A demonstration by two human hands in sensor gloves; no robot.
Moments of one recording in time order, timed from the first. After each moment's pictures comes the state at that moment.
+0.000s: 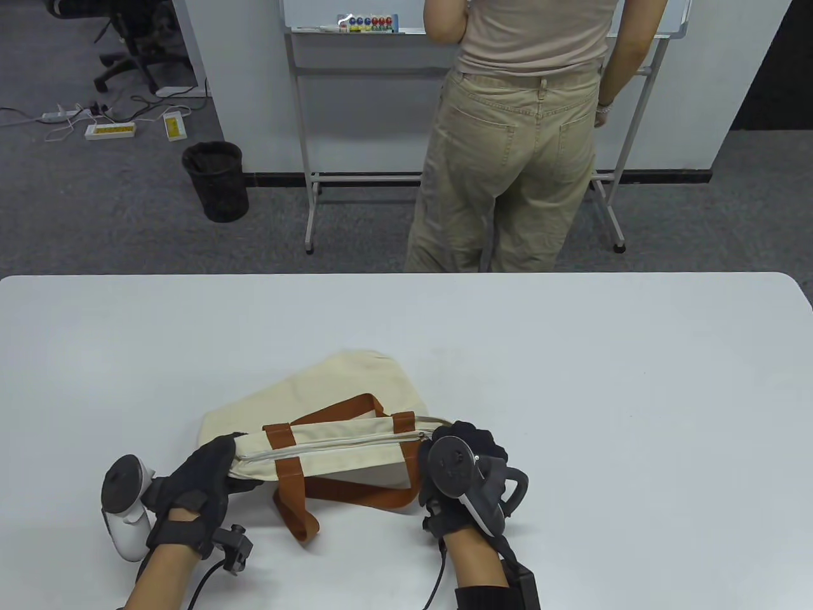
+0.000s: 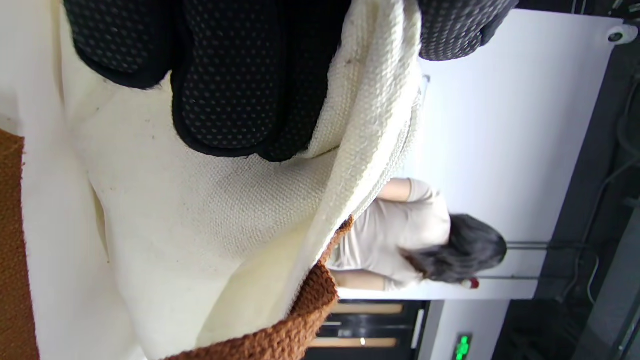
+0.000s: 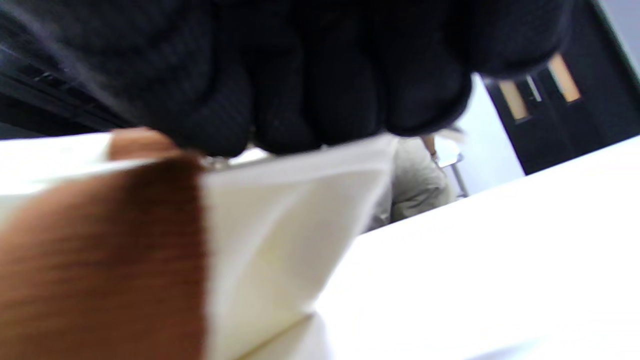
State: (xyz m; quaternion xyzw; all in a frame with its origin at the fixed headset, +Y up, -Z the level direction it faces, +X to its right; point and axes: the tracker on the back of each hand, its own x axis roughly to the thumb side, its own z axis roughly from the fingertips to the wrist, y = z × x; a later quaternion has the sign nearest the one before) left_hand -0.333 -0.738 -0.320 0.00 -0.02 0.71 0.70; right_hand 0.060 -0.709 -0.337 -0.04 -0.17 0.96 0.20
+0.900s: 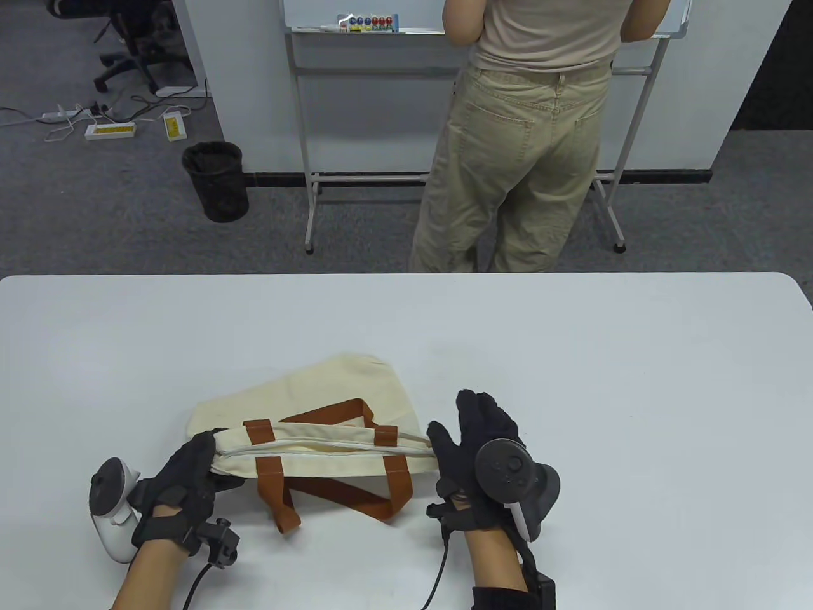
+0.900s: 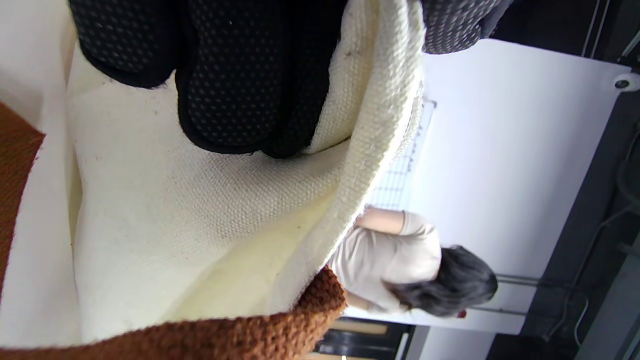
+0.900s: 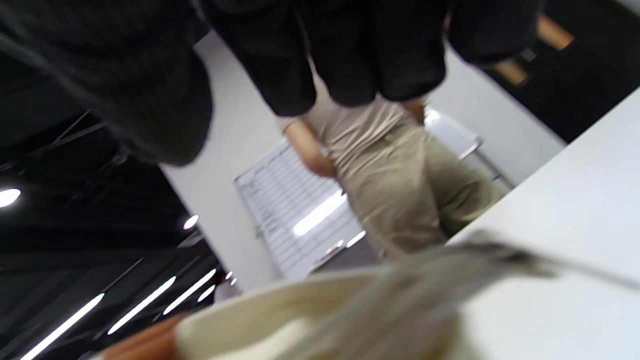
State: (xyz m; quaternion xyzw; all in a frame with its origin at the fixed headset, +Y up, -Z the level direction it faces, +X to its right) left_hand -0.350 -0.748 -0.323 -0.01 -0.01 0.75 0.66; right_hand 0.077 -0.688 -0.329 0.01 -0.20 0.91 0.35
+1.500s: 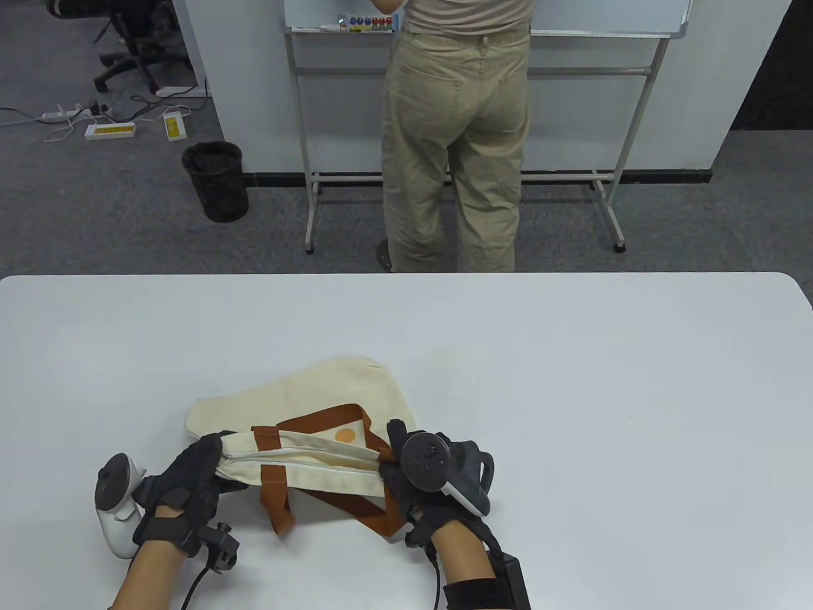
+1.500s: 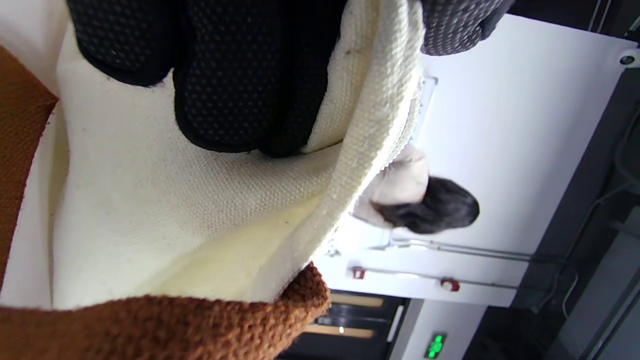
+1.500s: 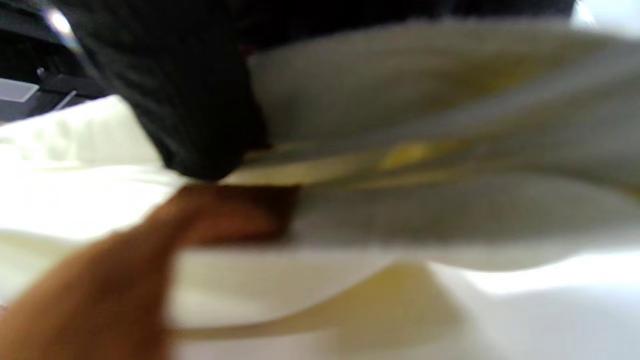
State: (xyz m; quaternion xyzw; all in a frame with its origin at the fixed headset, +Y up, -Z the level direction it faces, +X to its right) left_hand -0.344 -0.746 -0.325 -0.03 -0.04 0.74 0.67; right_hand 0.018 -0.721 -0.351 0.12 -0.05 0.96 0.23
